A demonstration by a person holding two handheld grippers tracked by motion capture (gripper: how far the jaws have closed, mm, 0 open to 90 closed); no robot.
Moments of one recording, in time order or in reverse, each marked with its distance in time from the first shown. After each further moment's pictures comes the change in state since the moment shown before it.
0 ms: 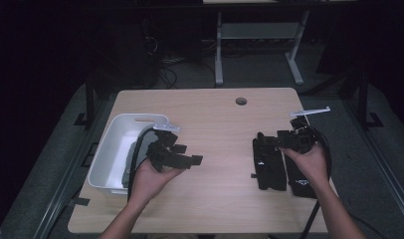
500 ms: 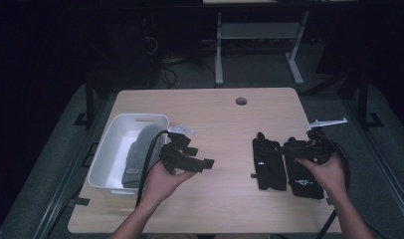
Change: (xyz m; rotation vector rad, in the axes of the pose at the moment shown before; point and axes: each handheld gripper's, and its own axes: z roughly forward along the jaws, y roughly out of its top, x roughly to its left) left arm -0.015 0.004 0.022 0.019 -0.032 0.031; right arm -0.030 -0.036 -0.022 0.045 -0.079 0.004
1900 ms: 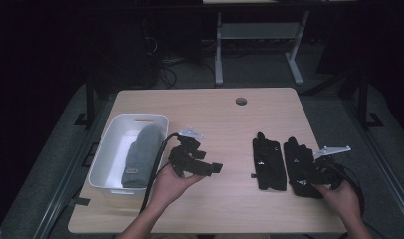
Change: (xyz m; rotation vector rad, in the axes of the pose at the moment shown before) left arm -0.010 -0.001 0.019 0.019 -0.022 0.015; right arm -0.030 -0.079 0.009 0.117 -0.211 -0.106
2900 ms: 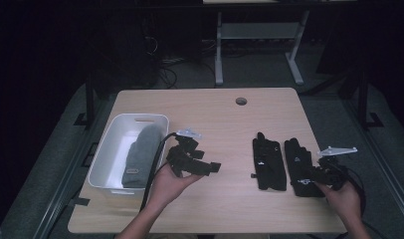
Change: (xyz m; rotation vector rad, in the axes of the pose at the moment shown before) left arm 0.002 -0.001 -0.005 -0.004 0.006 -0.010; right arm 0.002 -0.001 -0.012 -0.061 0.034 0.039
